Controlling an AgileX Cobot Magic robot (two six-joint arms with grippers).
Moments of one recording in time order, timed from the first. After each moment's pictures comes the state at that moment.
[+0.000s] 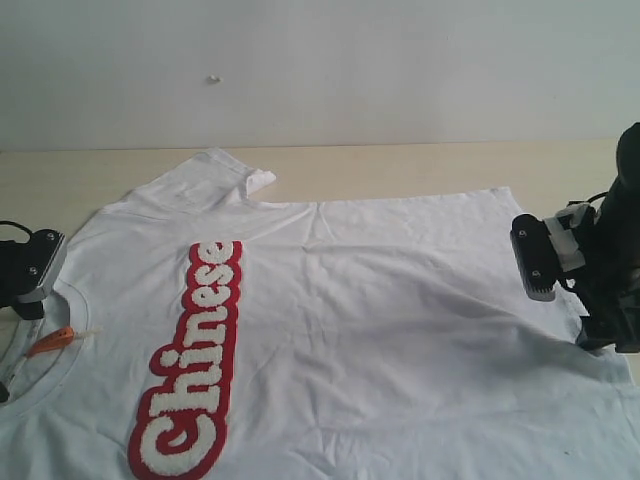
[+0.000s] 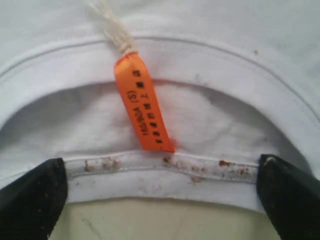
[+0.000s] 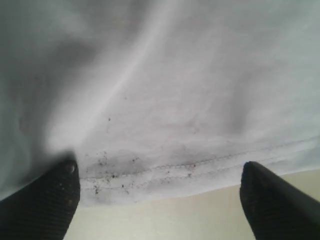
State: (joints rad) left arm 0.05 1.96 -1.04 -0.18 0.77 1.72; right arm -0.09 1.95 -1.02 -0.10 0.61 -1.37
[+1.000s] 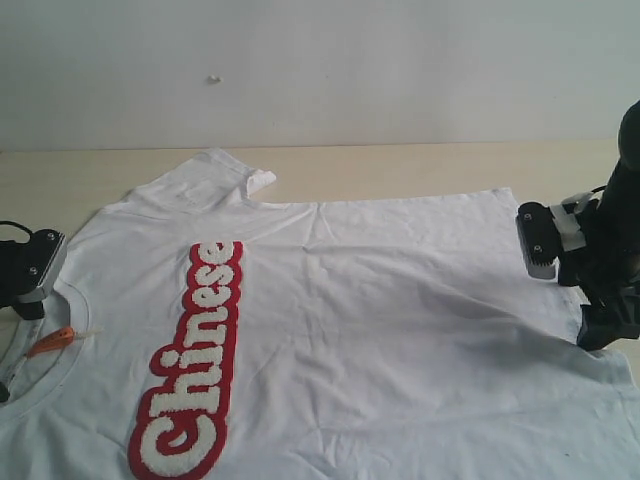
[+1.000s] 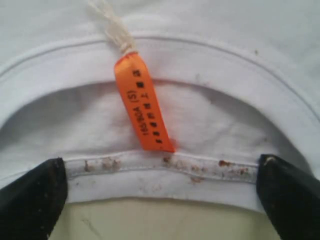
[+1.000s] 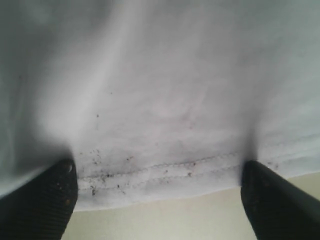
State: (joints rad) left arm 0.05 1.96 -1.04 -0.18 0.77 1.72; right arm -0.15 2.05 -1.17 -0.01 0.79 -1.40
